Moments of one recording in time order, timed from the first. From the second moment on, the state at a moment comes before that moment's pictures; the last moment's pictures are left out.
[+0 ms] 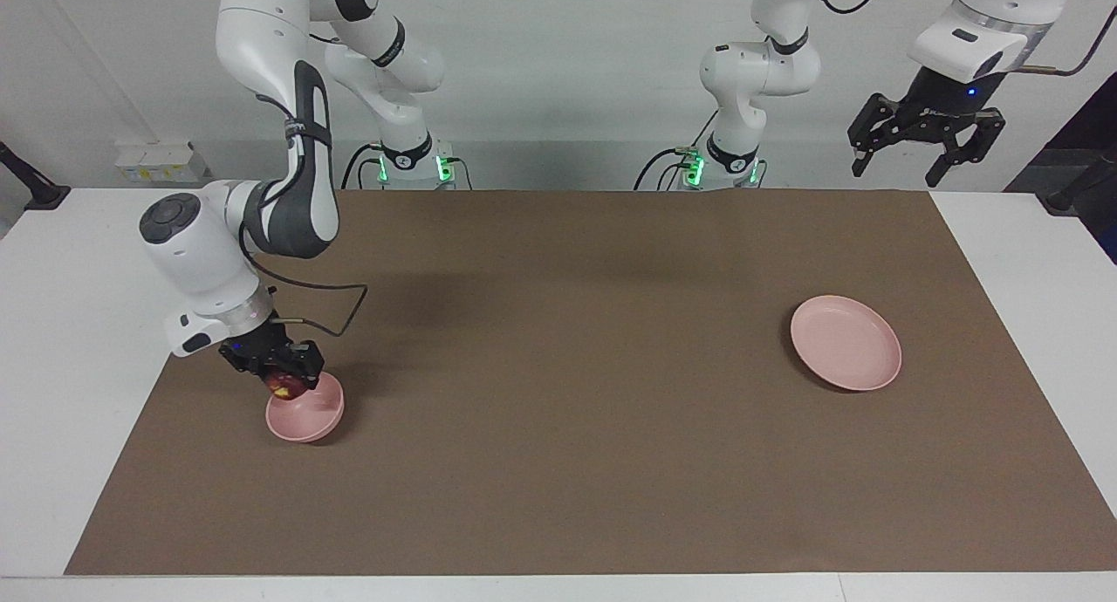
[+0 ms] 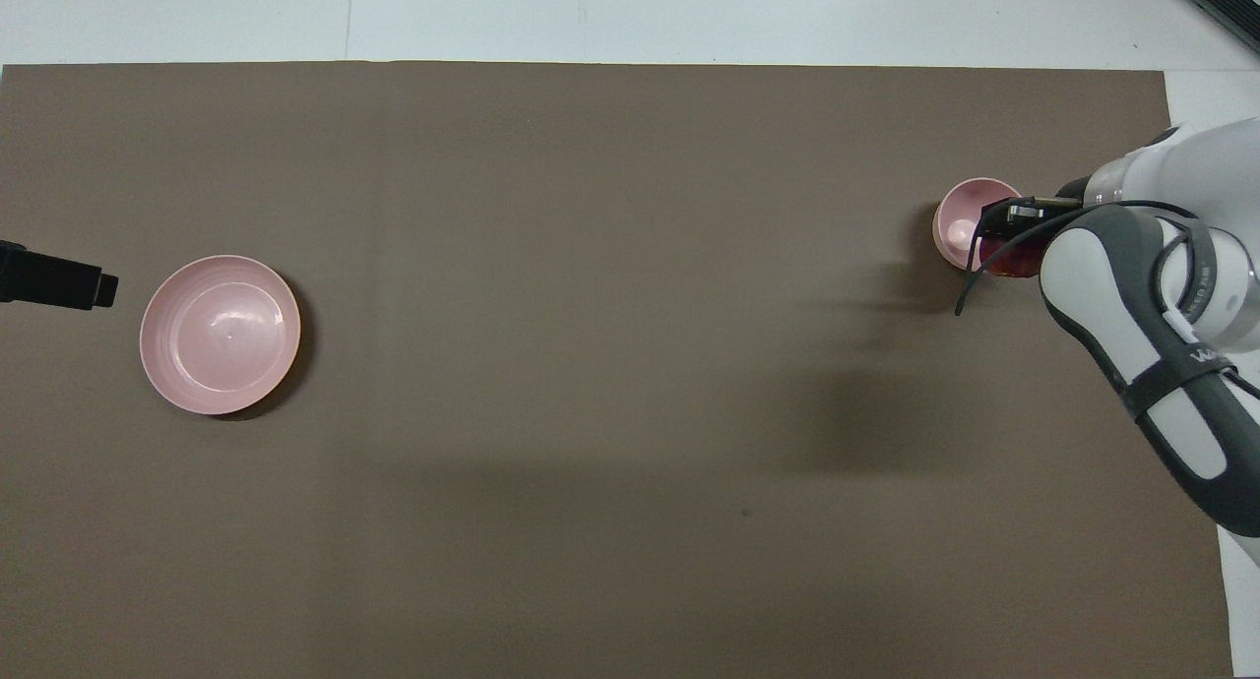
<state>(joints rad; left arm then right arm) -0.10 -0.02 0.00 -1.41 -0.03 1.46 0.16 -0.15 0.40 0.03 -1.75 0.08 2.29 -0.03</state>
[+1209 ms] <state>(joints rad) -0.08 -0.02 0.02 -1.41 -0.03 1.41 0.14 -0.12 0.40 0.04 -1.68 0.06 2.27 -0.01</state>
